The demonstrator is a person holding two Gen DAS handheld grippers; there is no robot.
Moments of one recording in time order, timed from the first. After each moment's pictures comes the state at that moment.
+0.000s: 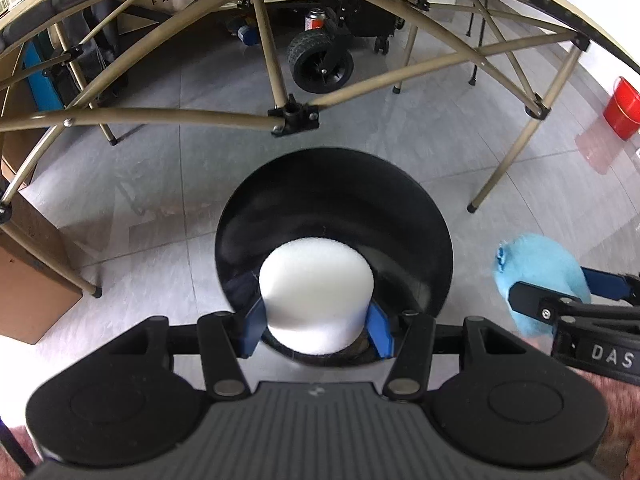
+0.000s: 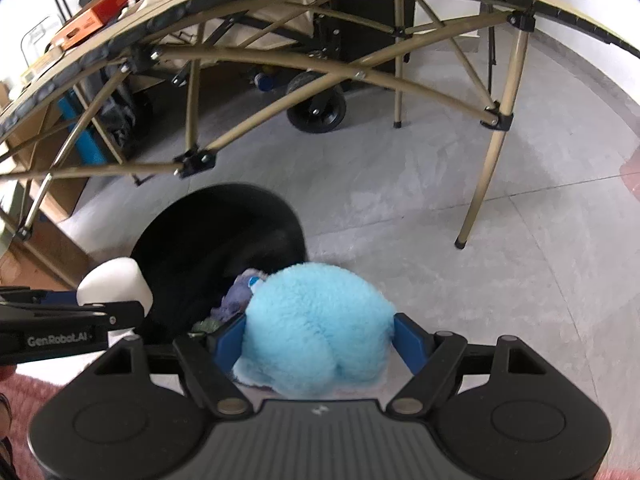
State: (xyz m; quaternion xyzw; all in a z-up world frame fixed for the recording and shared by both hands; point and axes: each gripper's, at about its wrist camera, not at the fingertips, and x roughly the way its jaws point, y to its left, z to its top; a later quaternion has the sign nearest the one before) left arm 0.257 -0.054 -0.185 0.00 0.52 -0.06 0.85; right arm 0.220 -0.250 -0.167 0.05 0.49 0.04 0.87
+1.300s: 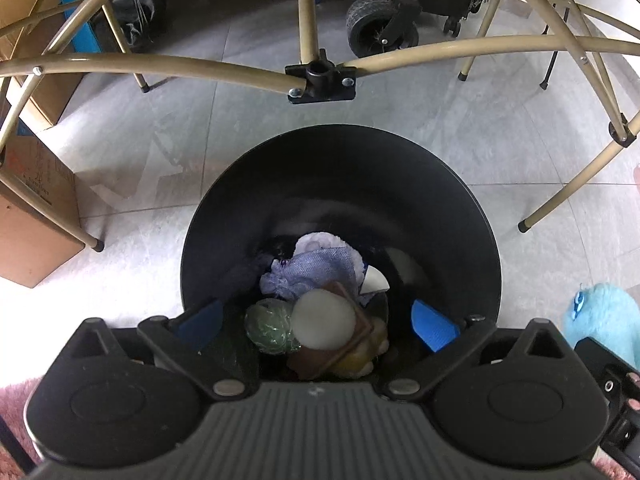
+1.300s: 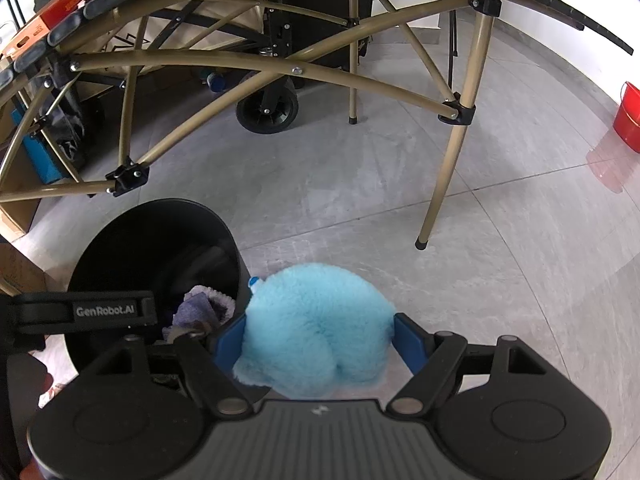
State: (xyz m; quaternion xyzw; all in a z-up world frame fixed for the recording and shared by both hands) left arm 0.311 -0.076 -0.235 -0.03 0.57 0.04 0.82; right arm 0.247 -0.268 -0.187 0.04 0.50 -0.02 0.86
